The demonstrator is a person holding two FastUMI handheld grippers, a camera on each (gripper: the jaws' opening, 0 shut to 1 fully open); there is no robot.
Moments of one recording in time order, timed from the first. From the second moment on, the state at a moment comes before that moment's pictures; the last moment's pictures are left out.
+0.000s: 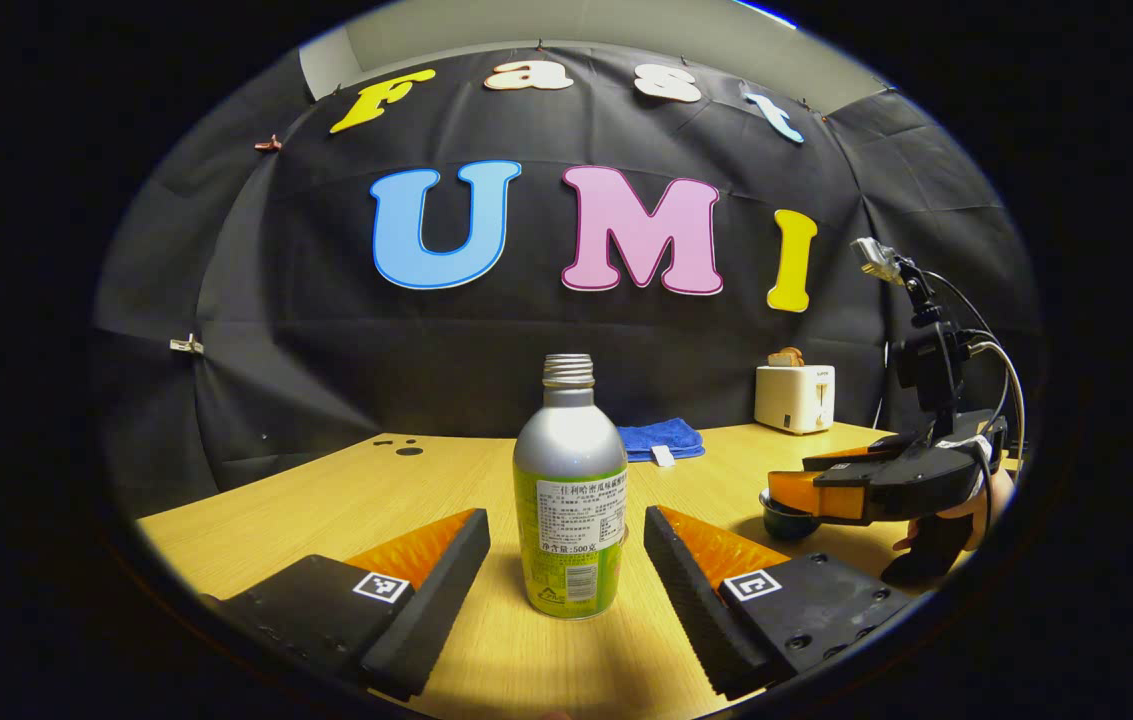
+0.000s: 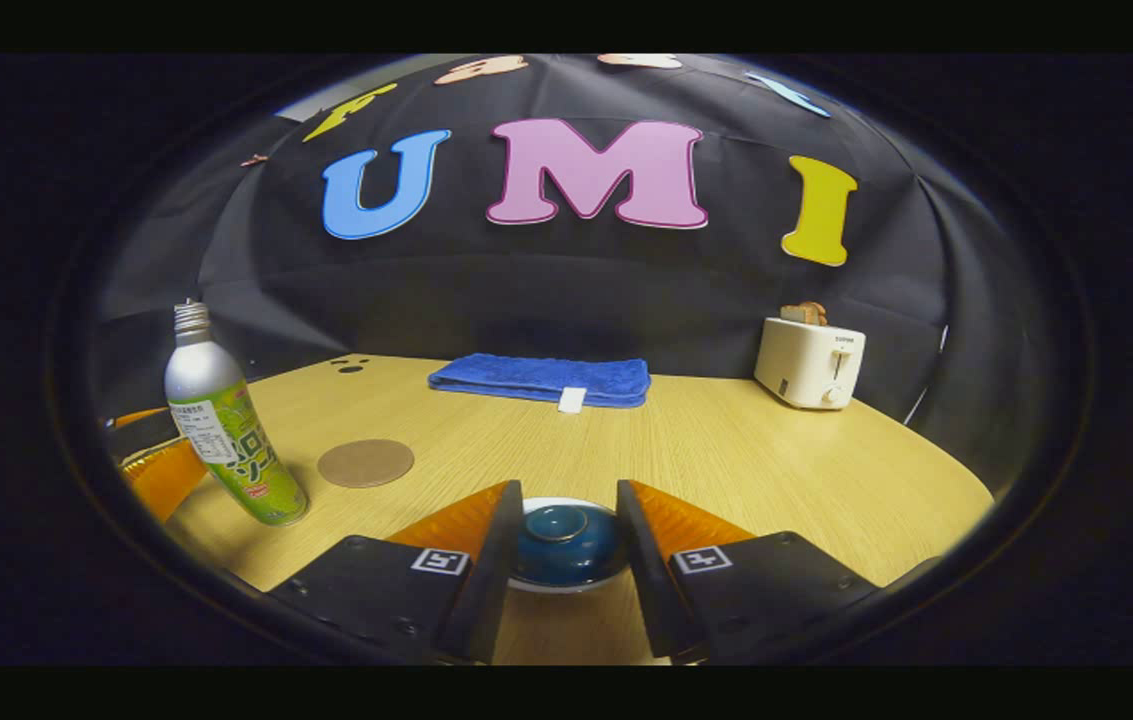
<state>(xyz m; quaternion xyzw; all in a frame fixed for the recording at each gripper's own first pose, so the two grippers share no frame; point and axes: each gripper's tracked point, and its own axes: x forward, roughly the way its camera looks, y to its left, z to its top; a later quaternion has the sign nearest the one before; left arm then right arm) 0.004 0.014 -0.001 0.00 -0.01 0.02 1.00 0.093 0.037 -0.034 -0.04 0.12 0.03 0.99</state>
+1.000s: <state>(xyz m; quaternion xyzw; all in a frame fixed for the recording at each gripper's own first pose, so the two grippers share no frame) 0.009 0.011 -0.001 0.00 -0.01 0.00 1.00 0.068 0.030 0.010 -0.04 0.07 0.04 1.00</state>
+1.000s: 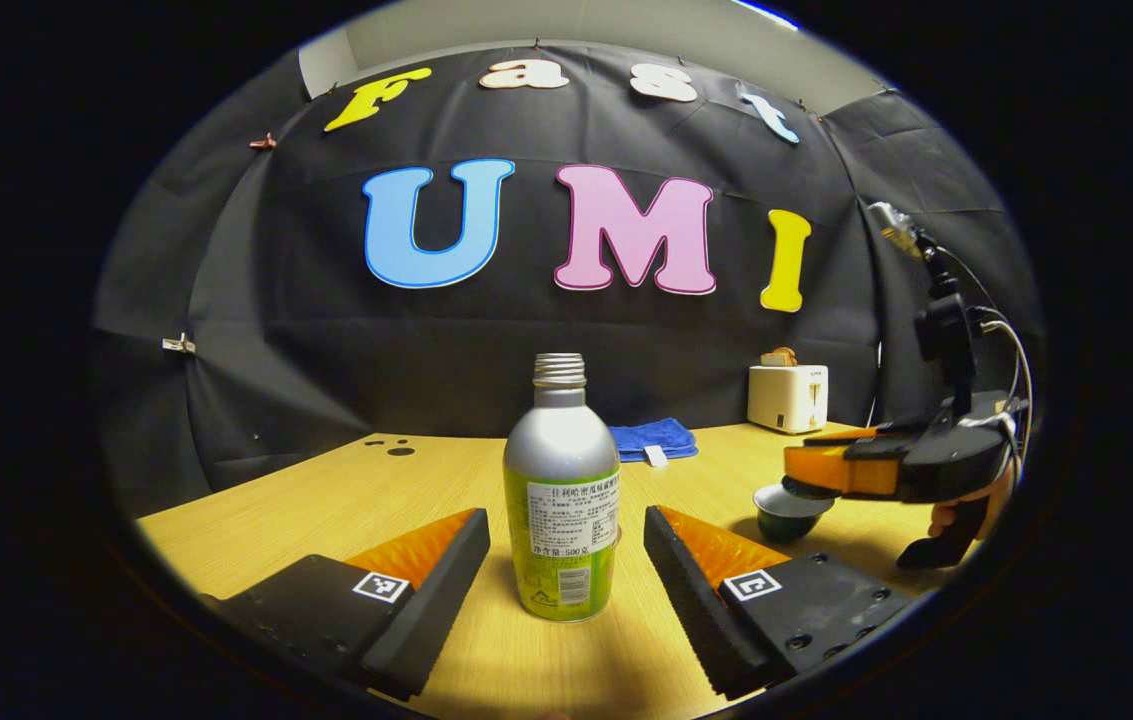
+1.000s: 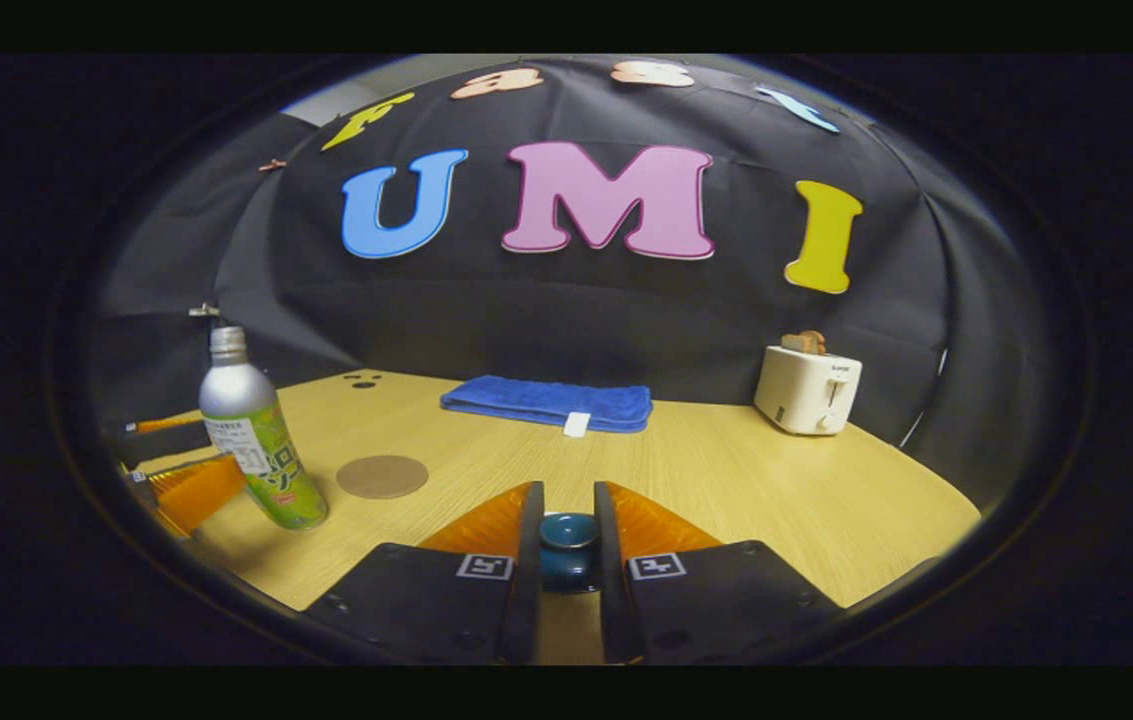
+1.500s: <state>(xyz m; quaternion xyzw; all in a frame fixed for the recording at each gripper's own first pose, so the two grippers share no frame) 0.042 0.018 0.001 0.00 -0.01 0.01 1.00 0.025 -0.047 -0.001 0.02 0.06 -0.02 1.00</state>
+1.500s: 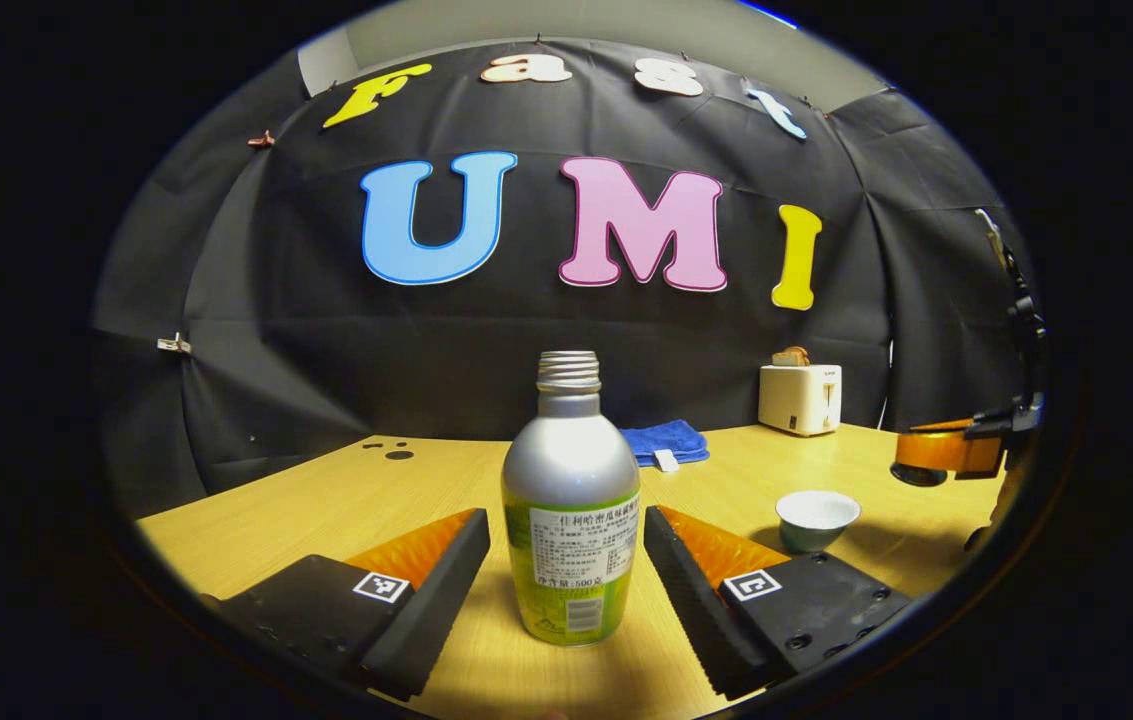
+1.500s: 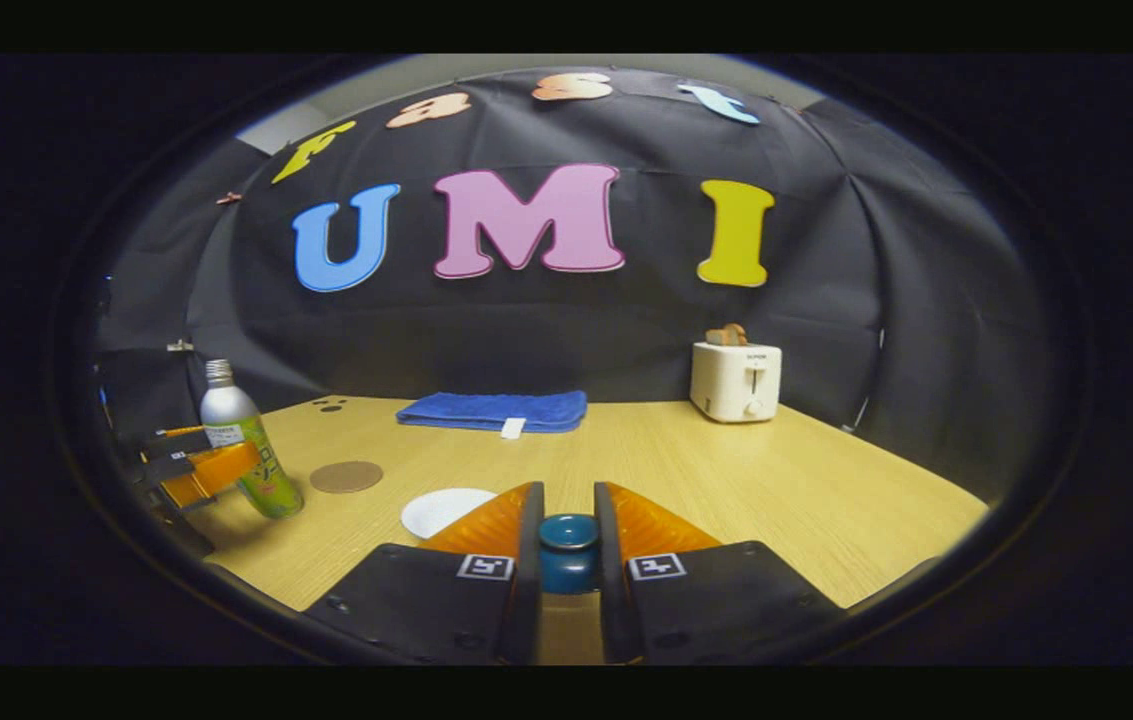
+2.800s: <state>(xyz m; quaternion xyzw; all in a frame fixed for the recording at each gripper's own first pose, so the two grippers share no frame) 0.088 -0.033 0.011 0.23 0.01 -0.06 0.97 0.017 -0.053 0.005 0.00 -0.01 -0.01 1.00</state>
